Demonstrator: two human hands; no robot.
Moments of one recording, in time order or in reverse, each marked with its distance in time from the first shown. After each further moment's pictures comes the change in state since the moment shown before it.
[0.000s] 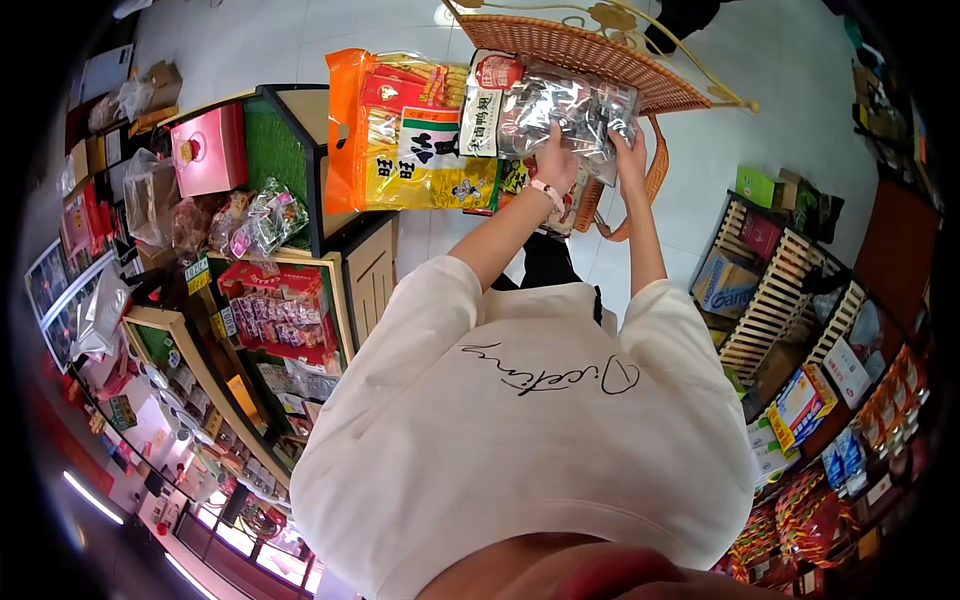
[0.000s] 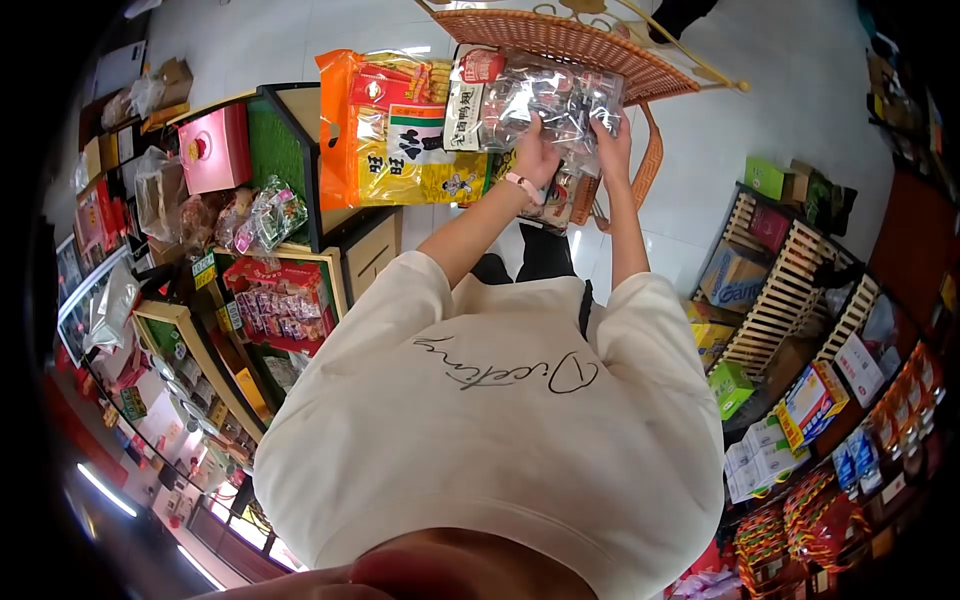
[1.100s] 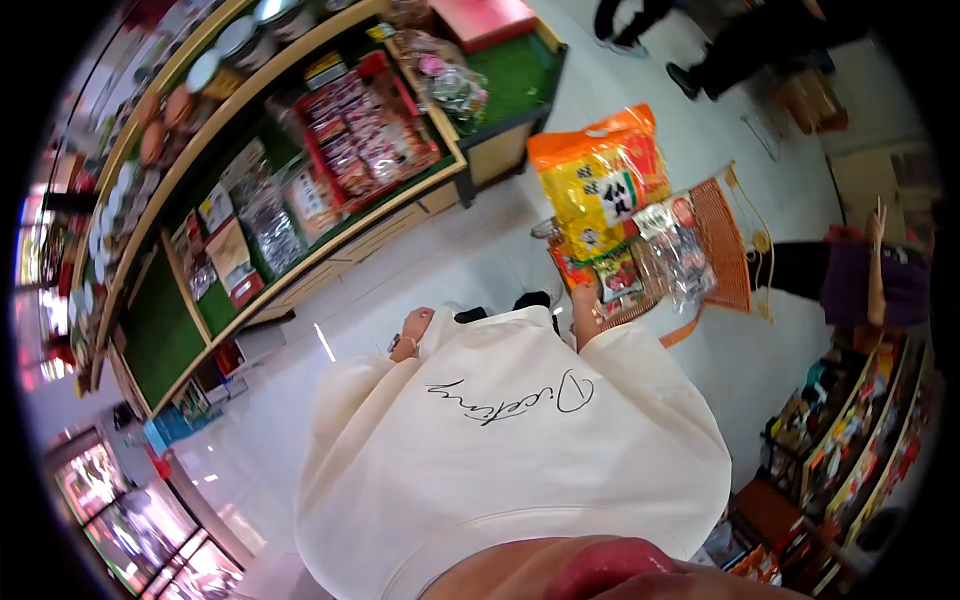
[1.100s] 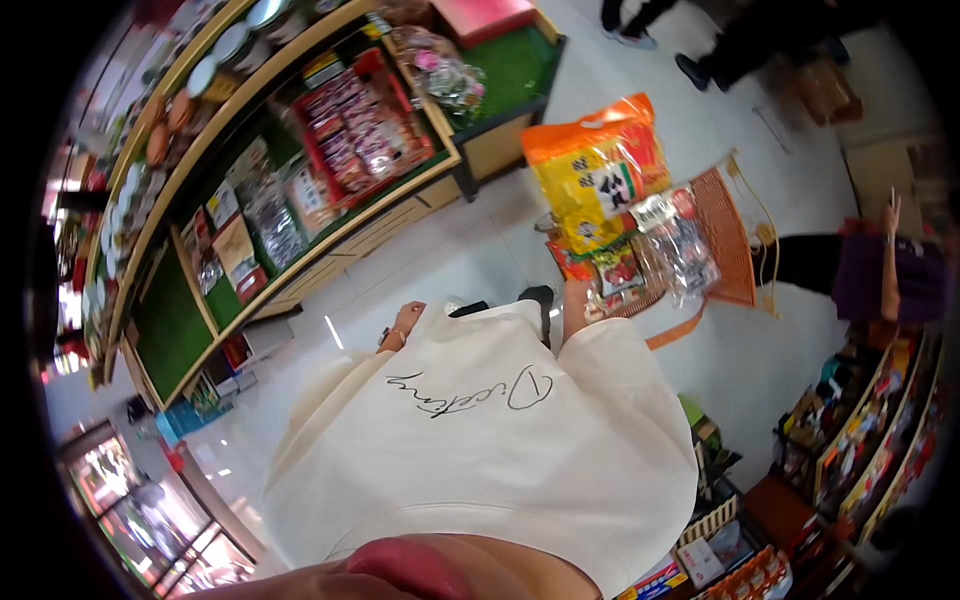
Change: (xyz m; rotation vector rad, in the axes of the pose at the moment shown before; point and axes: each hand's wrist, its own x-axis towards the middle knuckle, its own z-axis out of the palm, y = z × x) left_hand -0.435 0.001 -0.541 0.963 0.795 0.358; right_hand -0.208 0.235 0.111 -1.138 -0.231 0.003
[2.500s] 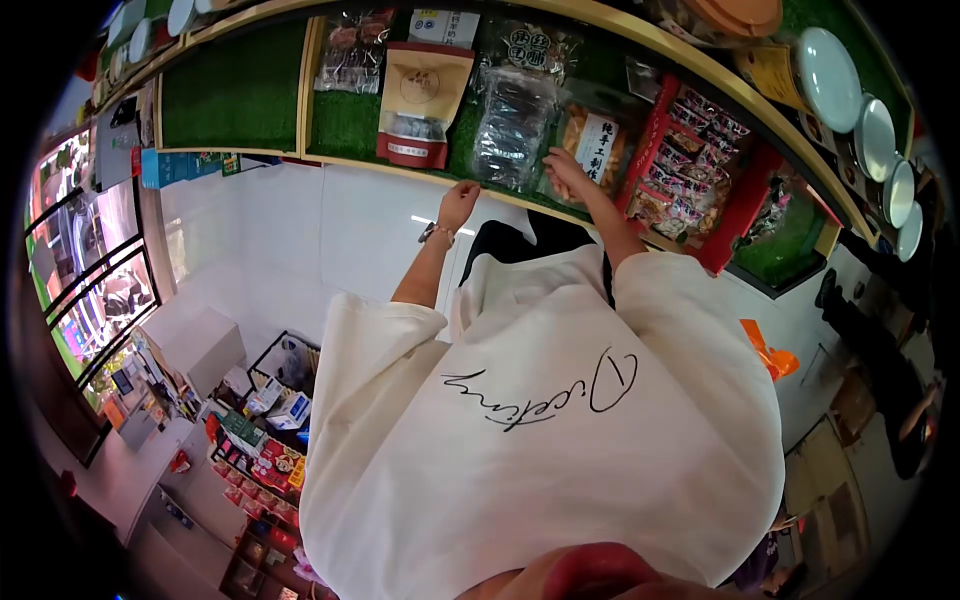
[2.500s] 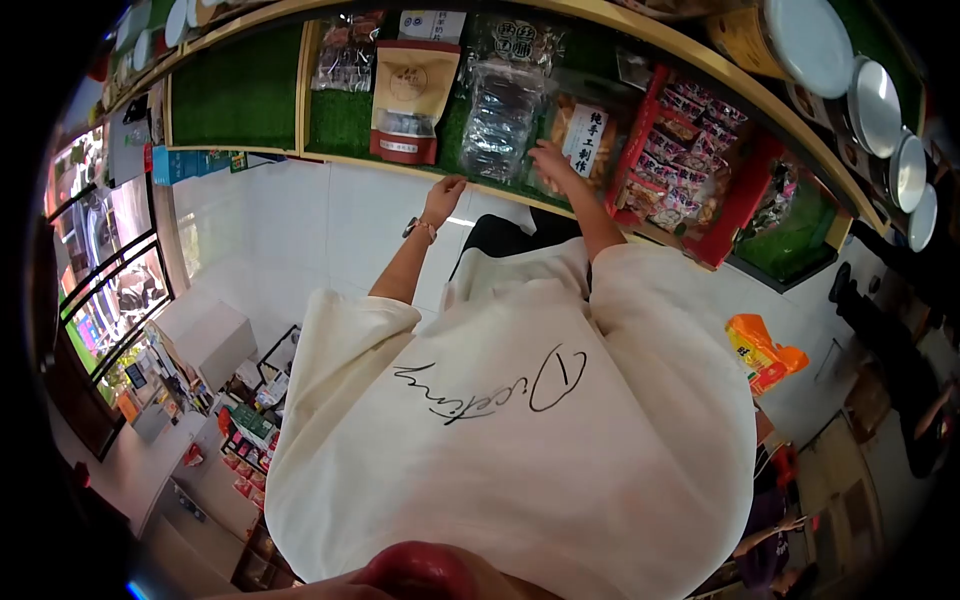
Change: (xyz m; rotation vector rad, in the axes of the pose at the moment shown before) left_hand 0.072 -0.154 -0.417 -0.458 0.582 -0.276; right_hand -0.439 -0.419 0.530 -0.614 -1.350 -0.425
